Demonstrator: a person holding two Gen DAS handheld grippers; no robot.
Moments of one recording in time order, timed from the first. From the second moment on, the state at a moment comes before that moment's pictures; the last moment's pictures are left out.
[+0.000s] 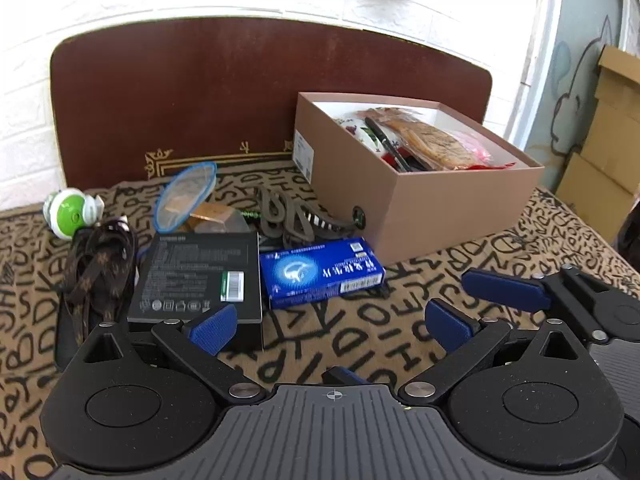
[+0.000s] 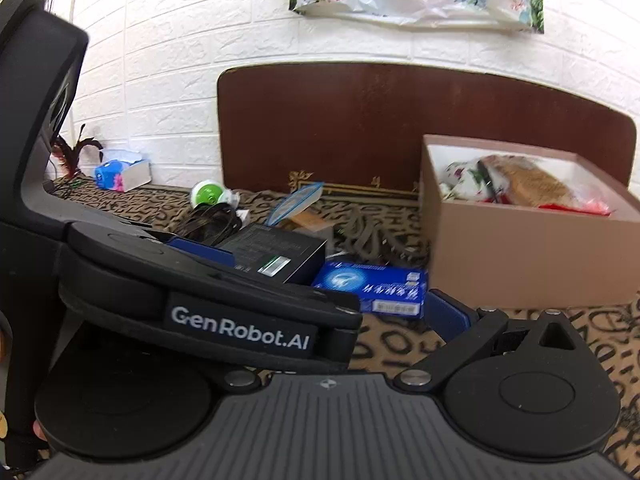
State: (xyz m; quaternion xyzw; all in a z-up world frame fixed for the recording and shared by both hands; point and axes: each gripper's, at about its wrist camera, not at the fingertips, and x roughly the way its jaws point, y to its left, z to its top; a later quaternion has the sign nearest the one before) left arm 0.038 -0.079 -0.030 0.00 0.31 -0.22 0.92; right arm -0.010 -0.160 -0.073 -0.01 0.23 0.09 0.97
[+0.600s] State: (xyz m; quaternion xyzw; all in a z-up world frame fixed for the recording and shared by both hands) left arm 0.081 -0.002 -0.040 -0.03 0.30 -0.16 0.94; right arm 0.026 -0.152 -0.096 0.00 0.26 0.12 0.96
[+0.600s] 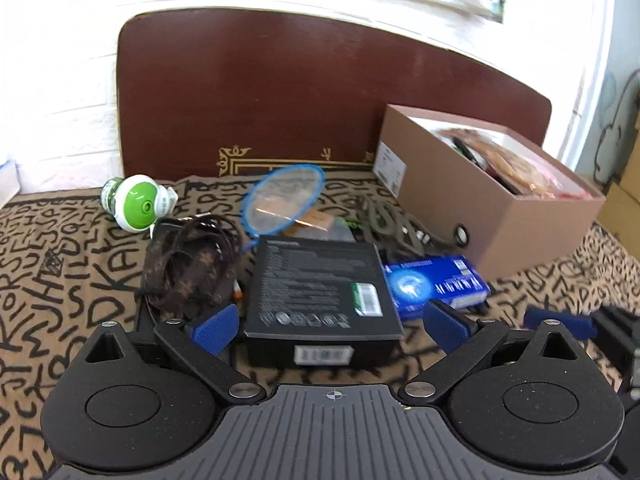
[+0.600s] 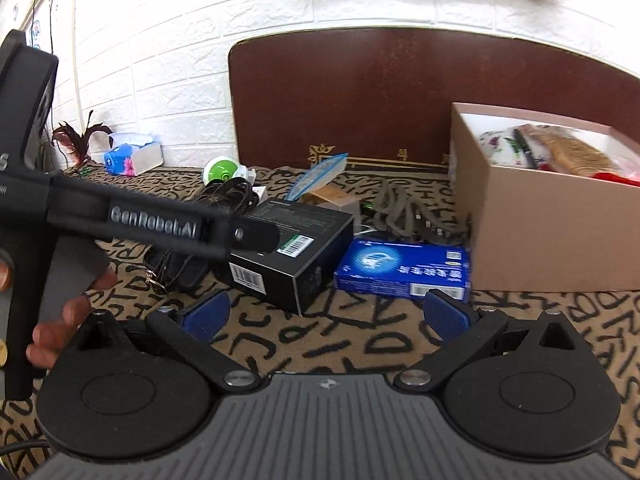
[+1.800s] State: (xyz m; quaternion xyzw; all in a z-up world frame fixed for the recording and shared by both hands) left arm 0.103 0.002 -0.054 -0.03 0.38 -0.22 0.90; right arm 0.063 -0.135 -0.111 -0.03 0.31 0.22 0.93
